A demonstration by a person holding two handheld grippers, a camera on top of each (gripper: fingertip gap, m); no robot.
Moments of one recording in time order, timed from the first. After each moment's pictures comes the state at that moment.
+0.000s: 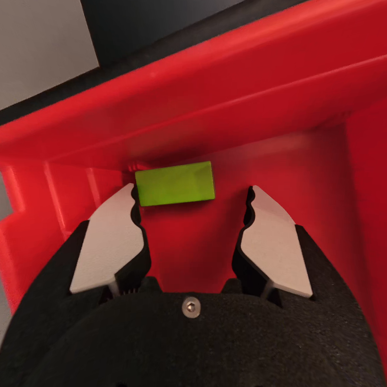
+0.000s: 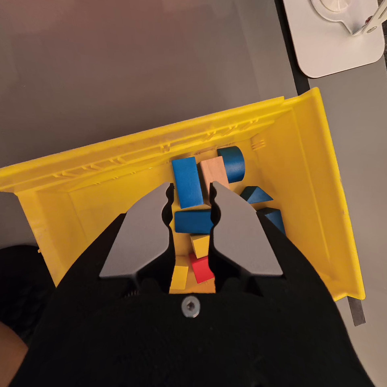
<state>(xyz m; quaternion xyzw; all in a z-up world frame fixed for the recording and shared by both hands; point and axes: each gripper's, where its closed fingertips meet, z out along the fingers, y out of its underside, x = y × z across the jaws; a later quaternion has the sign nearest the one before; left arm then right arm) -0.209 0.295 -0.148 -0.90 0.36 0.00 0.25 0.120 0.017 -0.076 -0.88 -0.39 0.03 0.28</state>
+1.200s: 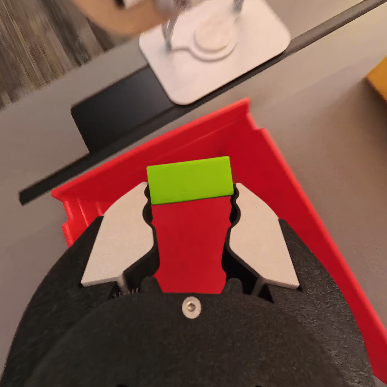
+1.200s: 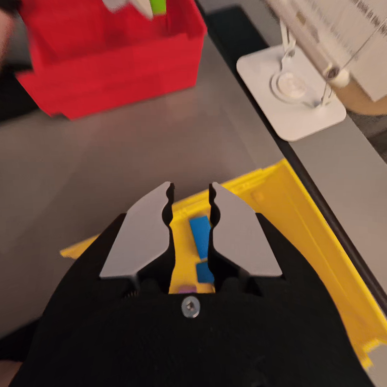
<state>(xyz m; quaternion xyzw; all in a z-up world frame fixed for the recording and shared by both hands) -0.161 0.246 -0.048 -0.82 0.45 -0.13 0.33 0.076 0.042 -0.015 -0.85 -0.31 0.13 0.39</state>
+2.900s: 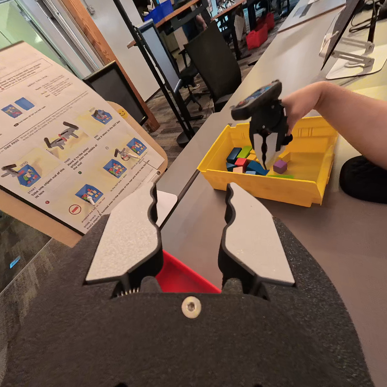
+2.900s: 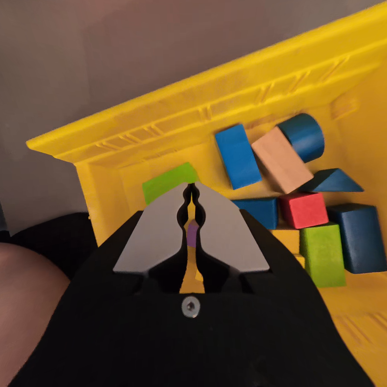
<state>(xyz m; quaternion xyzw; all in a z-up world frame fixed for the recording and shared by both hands) -0.106 0.046 0.126 -0.49 0.61 -0.27 0.56 0.113 -0.024 -0.105 -0.89 -0.38 0.18 0.20</state>
